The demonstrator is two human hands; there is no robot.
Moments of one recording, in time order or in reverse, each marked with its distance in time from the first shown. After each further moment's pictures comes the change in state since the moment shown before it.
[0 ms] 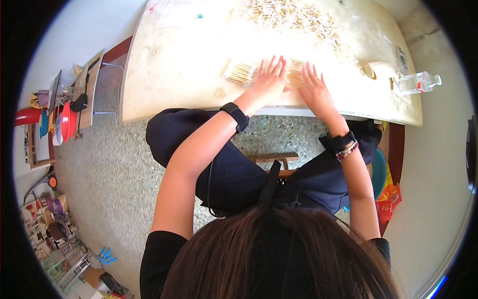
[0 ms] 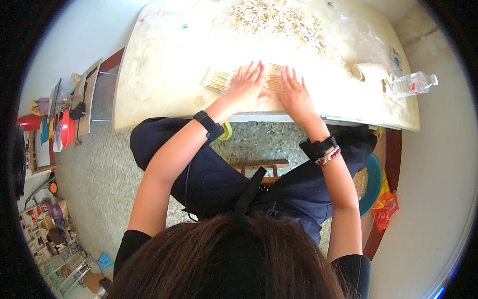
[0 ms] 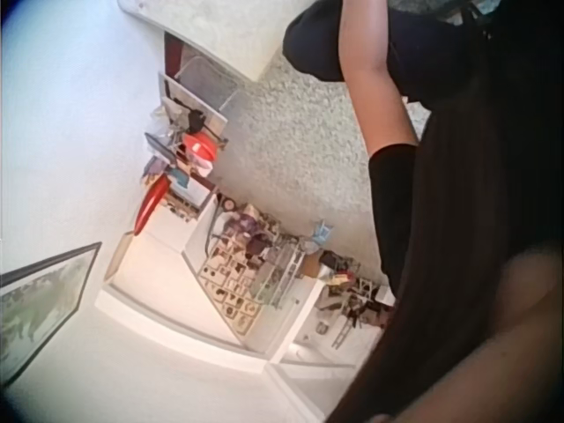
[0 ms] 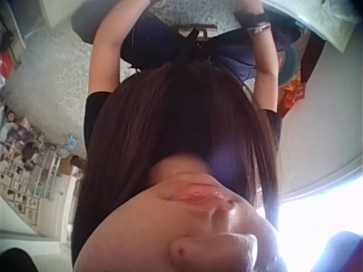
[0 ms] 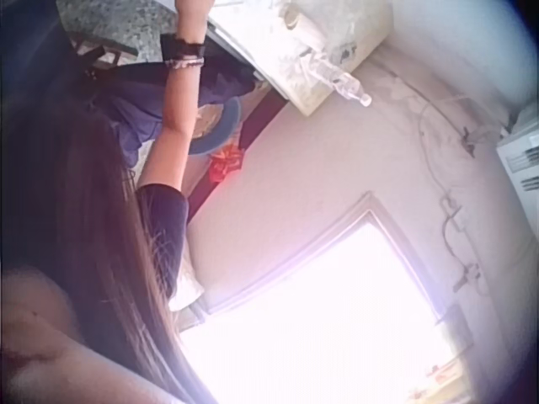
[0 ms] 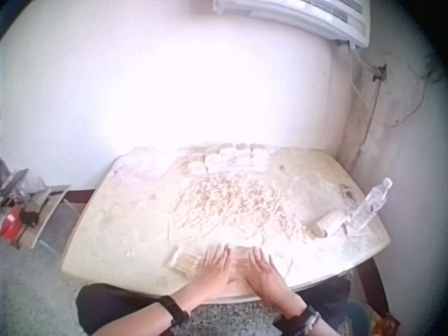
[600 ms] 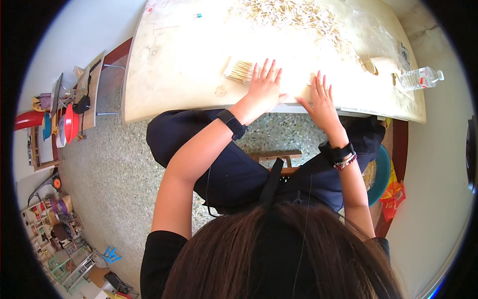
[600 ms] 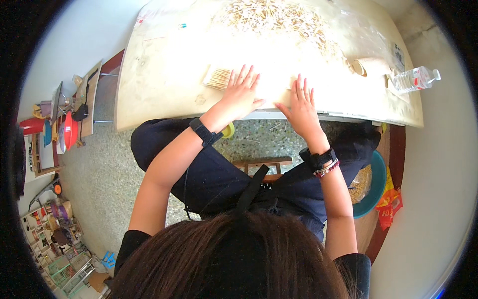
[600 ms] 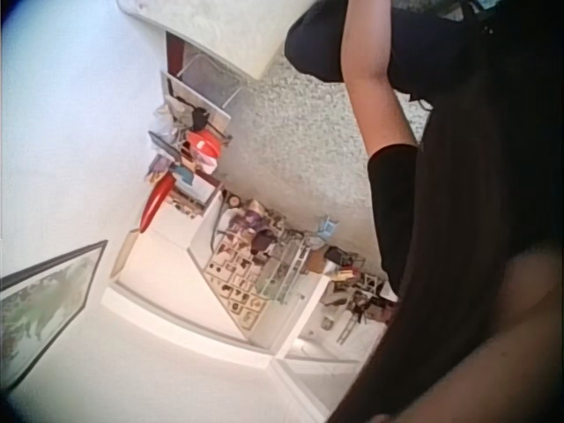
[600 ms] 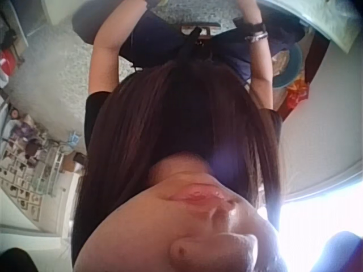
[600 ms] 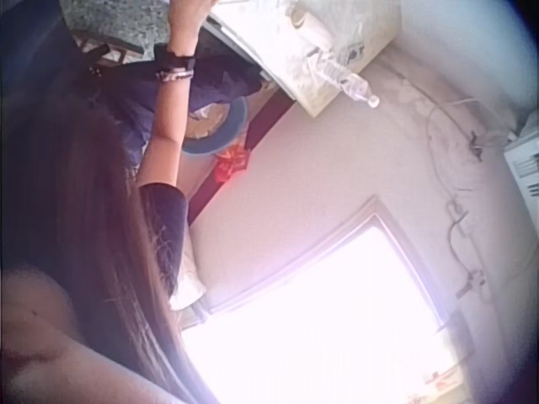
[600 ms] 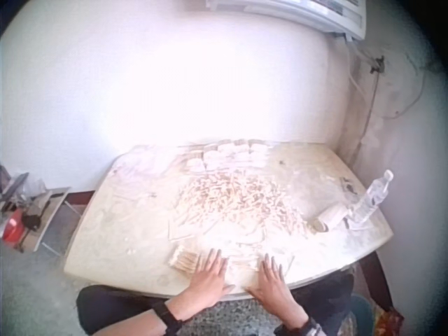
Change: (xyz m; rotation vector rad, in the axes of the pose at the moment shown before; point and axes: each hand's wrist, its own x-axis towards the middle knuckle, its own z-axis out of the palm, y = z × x) left_hand -0.023 0.008 -0.008 0.128 -0.028 -0.060; right_hand -0.034 -0.011 0.004 0.024 0.000 0.198
